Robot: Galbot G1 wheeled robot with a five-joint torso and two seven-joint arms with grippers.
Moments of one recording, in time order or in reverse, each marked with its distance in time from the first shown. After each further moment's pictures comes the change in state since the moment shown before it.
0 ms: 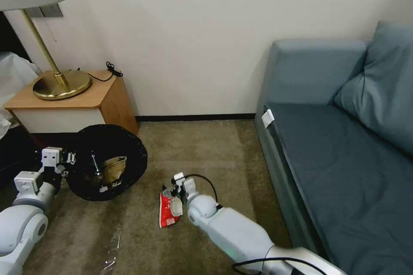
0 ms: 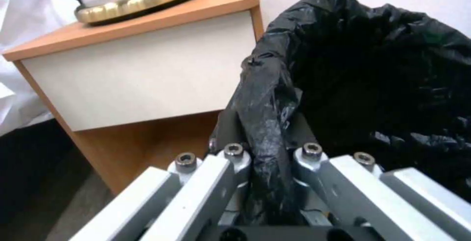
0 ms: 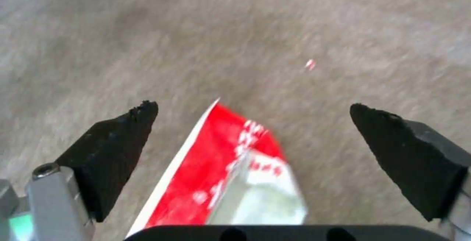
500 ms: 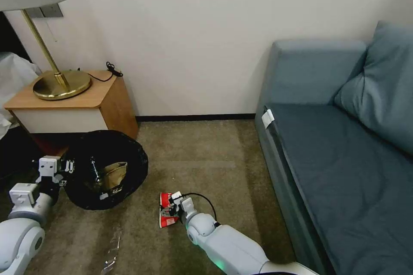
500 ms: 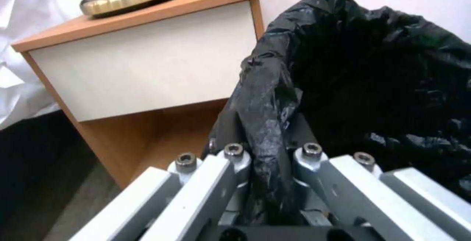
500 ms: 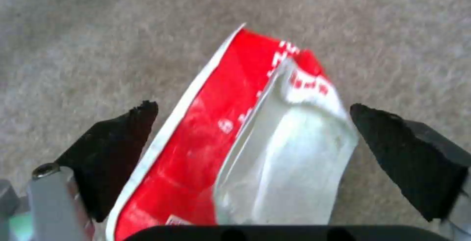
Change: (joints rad) left arm 0.063 -0.037 -0.039 -0.023 0.025 -0.022 0.026; right arm -0.046 0.035 0.021 -0.105 -0.060 0.057 -0.056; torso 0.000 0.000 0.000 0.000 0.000
